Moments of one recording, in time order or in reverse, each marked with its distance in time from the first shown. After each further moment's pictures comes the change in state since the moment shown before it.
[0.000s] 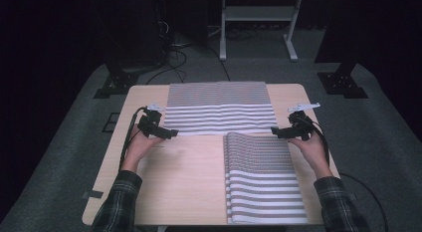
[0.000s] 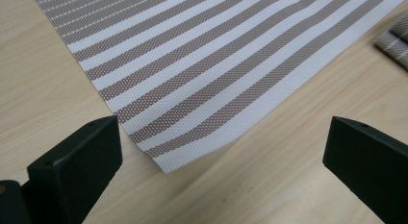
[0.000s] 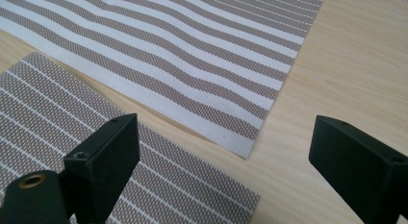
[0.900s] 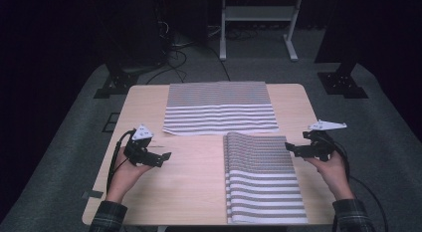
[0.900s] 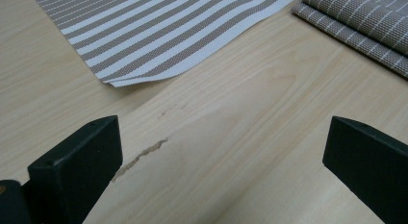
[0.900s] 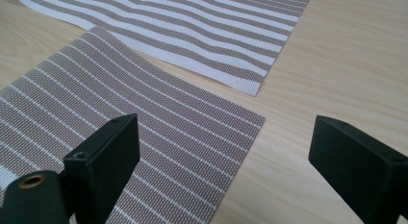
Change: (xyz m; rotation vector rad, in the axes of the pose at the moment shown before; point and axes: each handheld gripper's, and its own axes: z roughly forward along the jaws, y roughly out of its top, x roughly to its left) left arm -0.056 -0.060 -0.068 -0.079 0.038 0.088; right arm 0.007 -0.052 -0.062 -0.078 0.042 0.023
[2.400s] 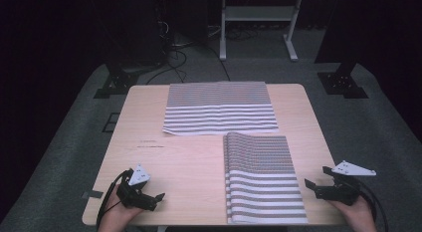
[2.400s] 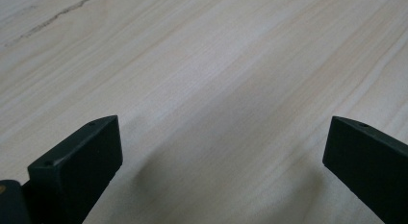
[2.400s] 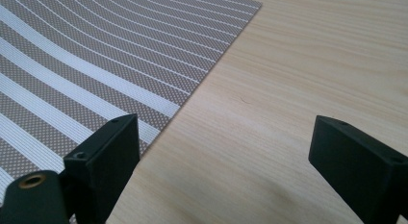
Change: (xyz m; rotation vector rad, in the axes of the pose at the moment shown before) left arm -0.052 -0.088 -0.020 0.123 -0.015 0.065; right arm 0.009 -0.109 -0.057 -0.012 -0.029 0.008
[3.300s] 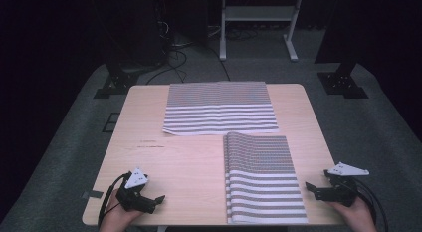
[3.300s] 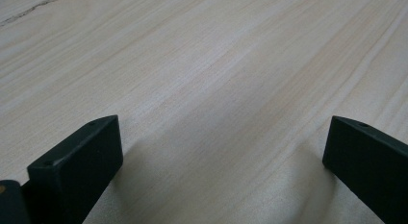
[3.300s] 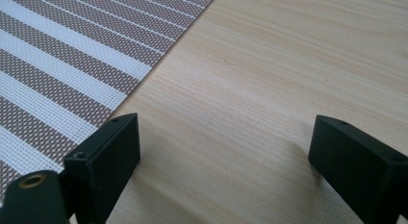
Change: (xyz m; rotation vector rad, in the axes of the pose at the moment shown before) left arm 0.003 -0.012 0.005 -0.057 -0.058 -0.017; right arm -0.004 -0.009 0.011 0.100 -0.055 -0.020
